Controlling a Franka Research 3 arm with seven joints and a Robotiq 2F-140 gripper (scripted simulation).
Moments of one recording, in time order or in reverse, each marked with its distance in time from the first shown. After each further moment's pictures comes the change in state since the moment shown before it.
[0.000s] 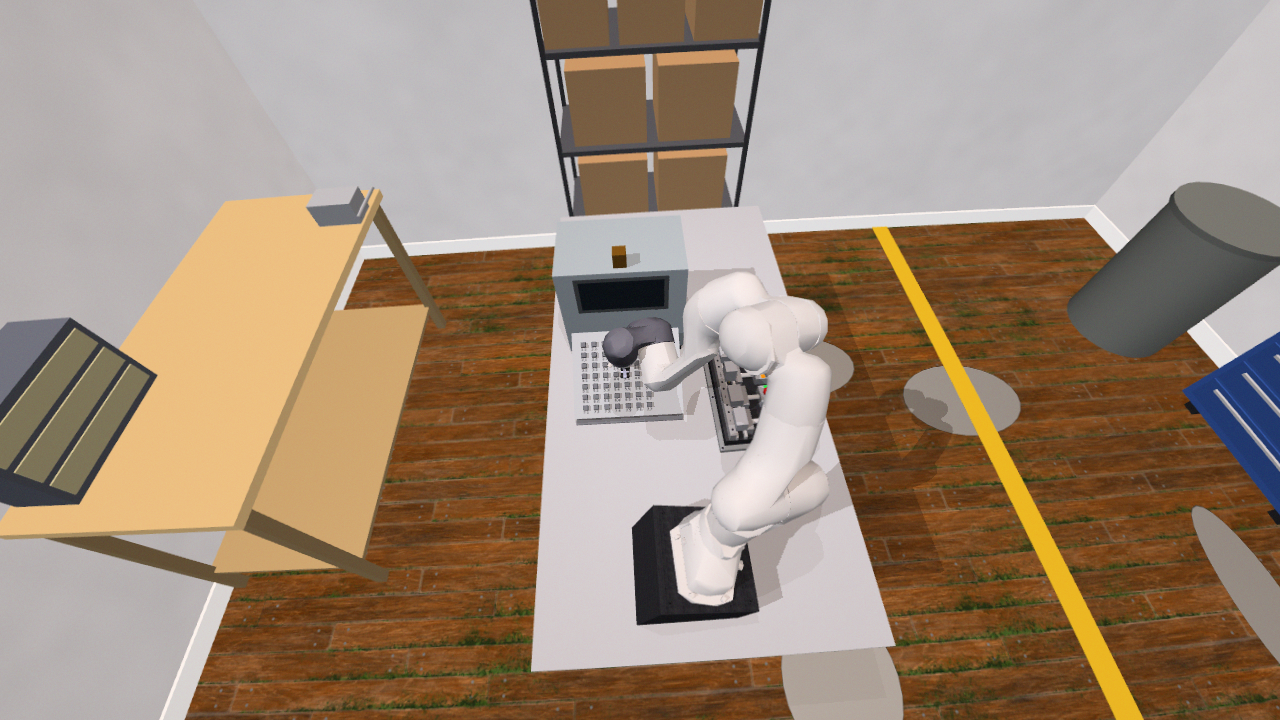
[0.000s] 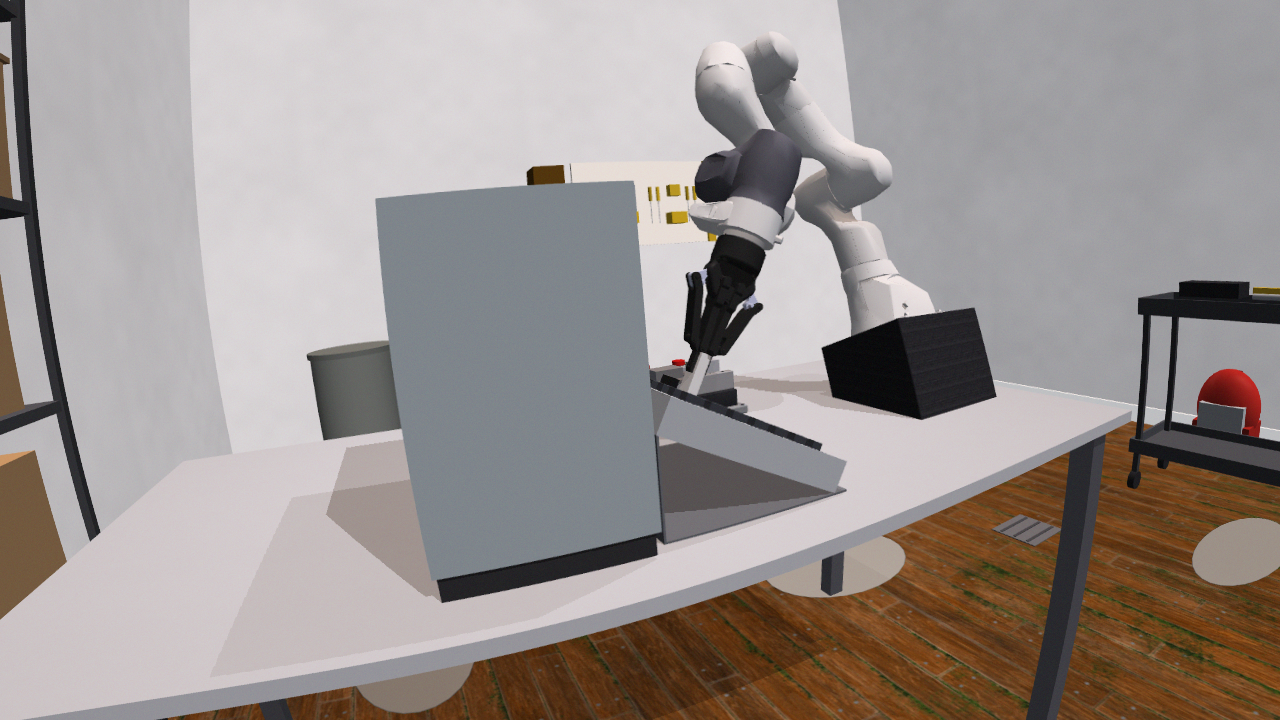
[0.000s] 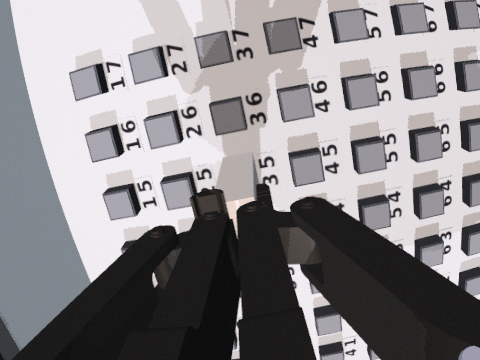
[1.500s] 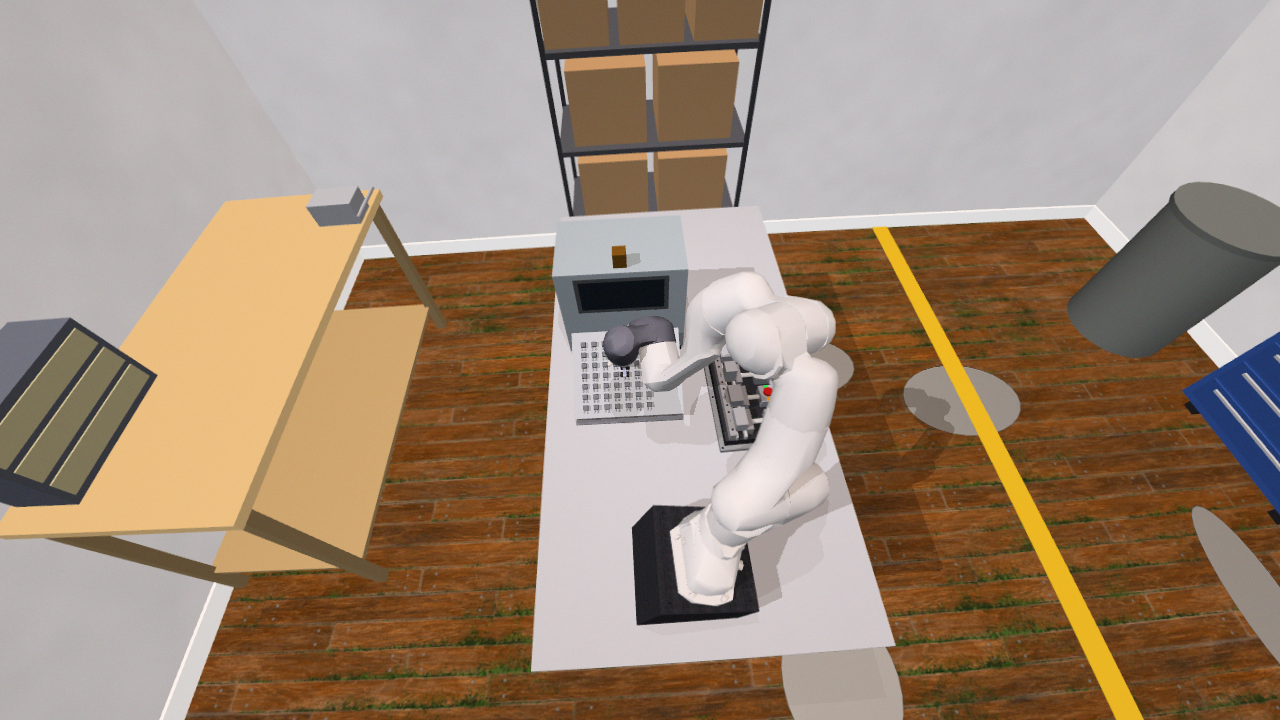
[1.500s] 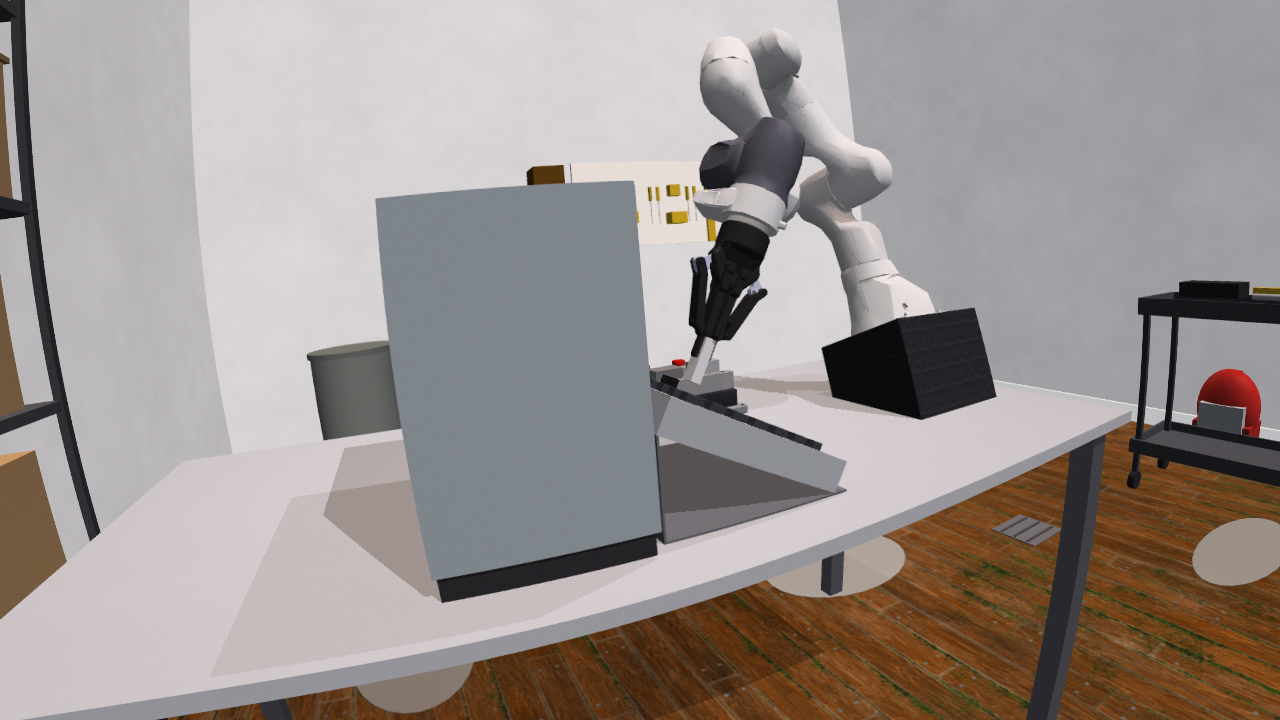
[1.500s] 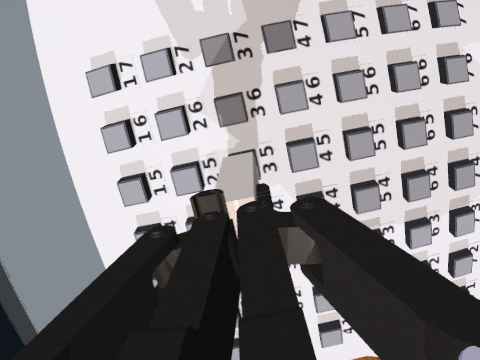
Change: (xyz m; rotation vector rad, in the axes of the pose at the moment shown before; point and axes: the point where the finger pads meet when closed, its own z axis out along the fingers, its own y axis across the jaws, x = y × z) arm 0.000 -0.001 -0.022 0.001 -0.006 0.015
